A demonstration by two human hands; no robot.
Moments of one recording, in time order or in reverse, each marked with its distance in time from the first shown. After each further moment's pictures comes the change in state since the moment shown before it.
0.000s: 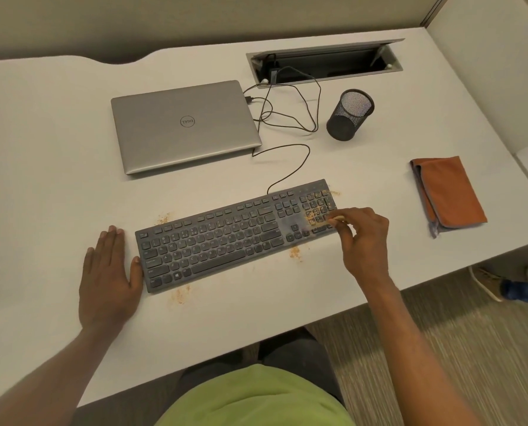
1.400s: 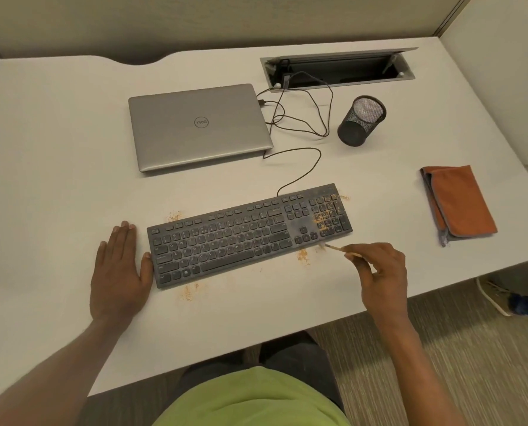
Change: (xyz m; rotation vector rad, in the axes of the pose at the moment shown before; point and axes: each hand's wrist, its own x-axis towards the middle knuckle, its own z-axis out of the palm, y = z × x) left_hand 0.001 -0.004 0.004 -0.001 0.010 0.012; right_hand -0.055 0.009 -0.017 0.041 -0.002 -0.013
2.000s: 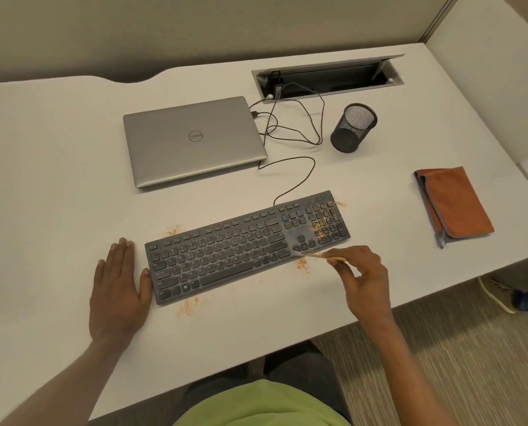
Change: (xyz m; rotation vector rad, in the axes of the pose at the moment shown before) left_hand 0.000 0.000 -0.001 -0.004 -0.007 -0.012; right_hand 0.004 -0.025 0.018 0.199 -0.036 0.057
